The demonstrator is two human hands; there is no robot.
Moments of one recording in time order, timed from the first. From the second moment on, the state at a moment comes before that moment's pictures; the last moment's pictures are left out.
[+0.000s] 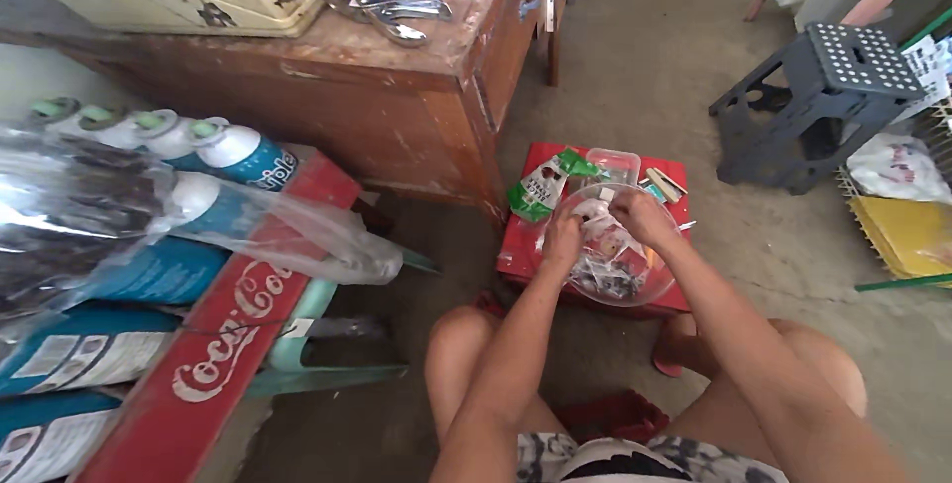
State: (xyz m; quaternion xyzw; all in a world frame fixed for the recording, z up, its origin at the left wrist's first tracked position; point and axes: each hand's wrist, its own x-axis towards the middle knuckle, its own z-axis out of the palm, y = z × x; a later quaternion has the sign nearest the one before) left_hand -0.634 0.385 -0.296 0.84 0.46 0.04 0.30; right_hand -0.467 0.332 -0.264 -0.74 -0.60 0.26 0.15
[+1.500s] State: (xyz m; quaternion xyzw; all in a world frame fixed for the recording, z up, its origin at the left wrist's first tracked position) left_hand -0.637 0.392 -0.299 0.86 0.38 0.11 0.33; right_hand -0.472 0.343 -0.274 -0.72 -0.60 0.29 0.20
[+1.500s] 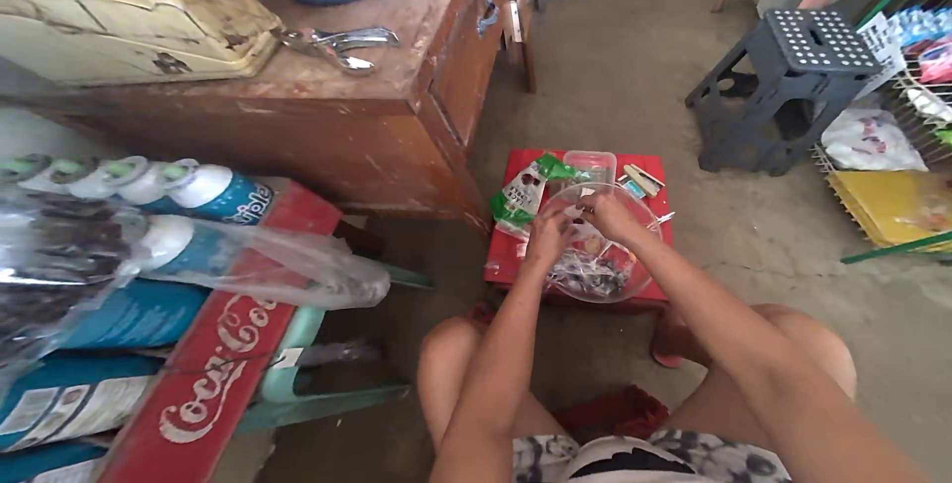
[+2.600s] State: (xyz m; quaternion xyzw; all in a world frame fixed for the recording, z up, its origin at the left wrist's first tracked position) left_hand -0.638 0.389 -0.292 0.85 0.42 0.06 0.32; right_hand -0.460 0.280 -0.305 -0.75 -0.56 0.33 -0.06
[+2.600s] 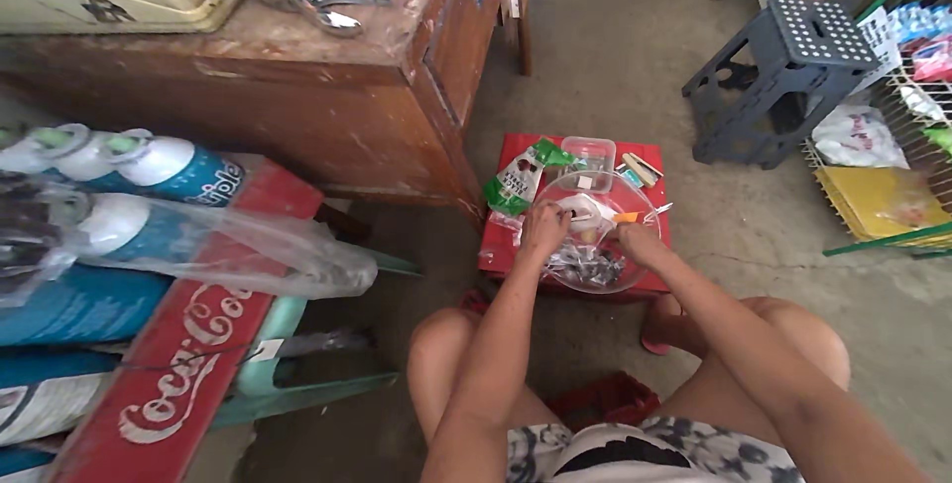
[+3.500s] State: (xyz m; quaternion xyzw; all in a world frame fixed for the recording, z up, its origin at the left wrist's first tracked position) left_hand -0.637 0.391 -0.295 0.85 0.40 0.03 0.35; right_hand -0.474 0.311 -0.268 -0.73 -0.59 0.32 0.16
